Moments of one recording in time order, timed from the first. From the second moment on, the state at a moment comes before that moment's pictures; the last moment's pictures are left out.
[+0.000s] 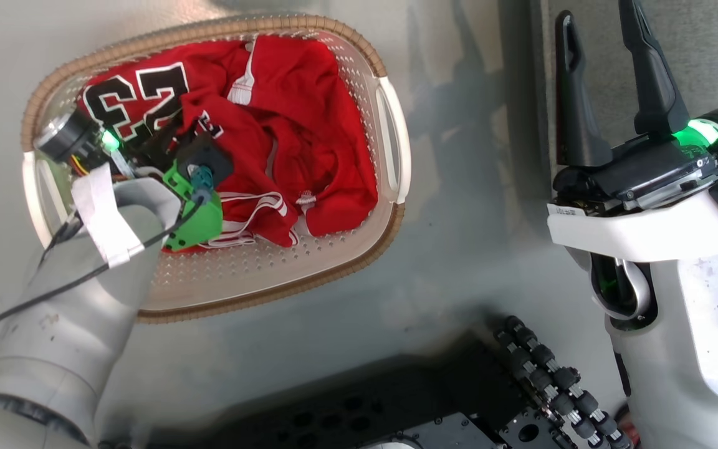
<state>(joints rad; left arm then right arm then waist) -1.03 0.21 -0.77 1.16 0.11 0.04 -0.26 -0.50 -0.05 0.13 -0.16 0.31 0.13 -0.26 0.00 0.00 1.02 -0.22</state>
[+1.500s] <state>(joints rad) -0.26 0.07 -0.35 0.19 -0.14 0.03 -0.26 -0.08 -0.05 0.18 0.01 0.25 0.13 -0.26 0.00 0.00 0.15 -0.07</state>
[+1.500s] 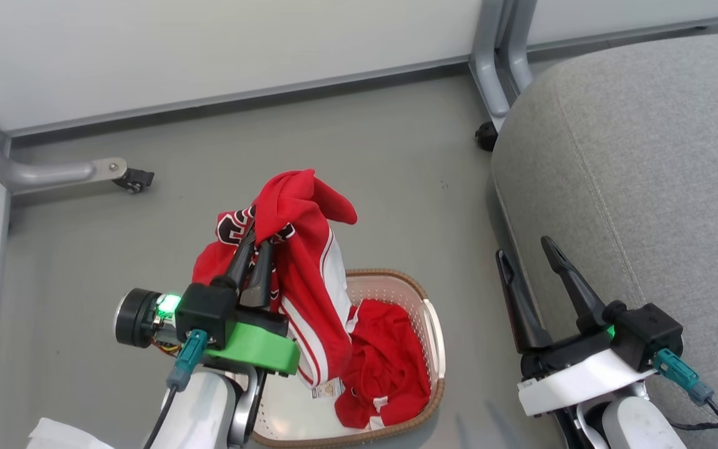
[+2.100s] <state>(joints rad) -0.23 0.05 -0.37 0.16 -0.11 0.01 -0.26 -0.04 -0.05 0.25 0.01 0.25 0.13 -0.26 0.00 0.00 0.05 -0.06</state>
